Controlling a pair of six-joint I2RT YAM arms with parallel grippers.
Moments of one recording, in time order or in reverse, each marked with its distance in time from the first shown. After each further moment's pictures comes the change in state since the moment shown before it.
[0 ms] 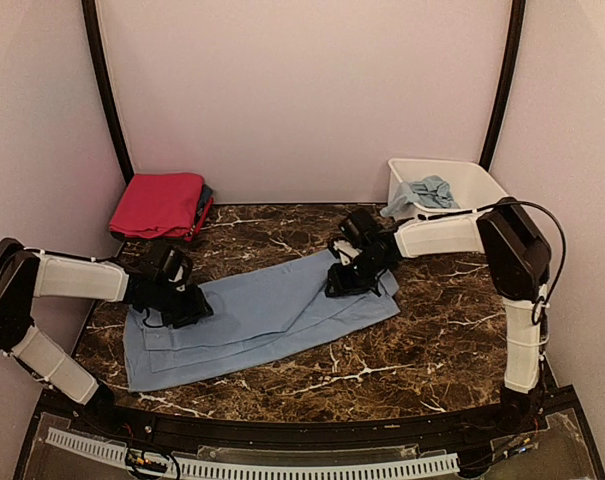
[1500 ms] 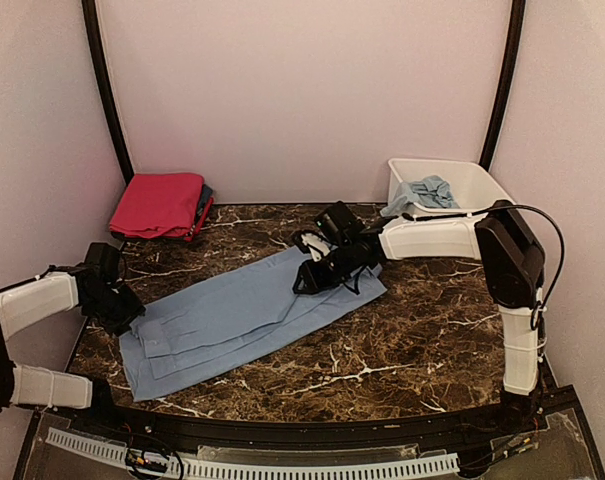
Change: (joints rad) left arm 0.417 -0.362 -0.100 -0.366 -0.163 -0.110; right arm 0.114 0.052 0.172 0.046 -0.094 -0.064
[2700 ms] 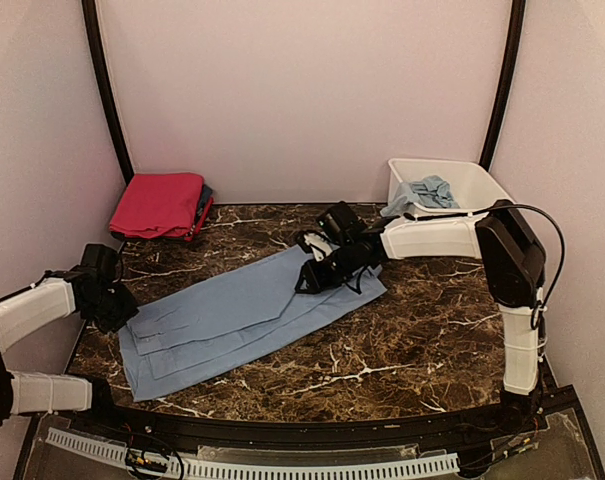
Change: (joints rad) left arm 0.001 -0.069 -0.034 0.035 -0.098 0.058; right arm -0.012 0.000 -0.007 0.000 0.000 0.000
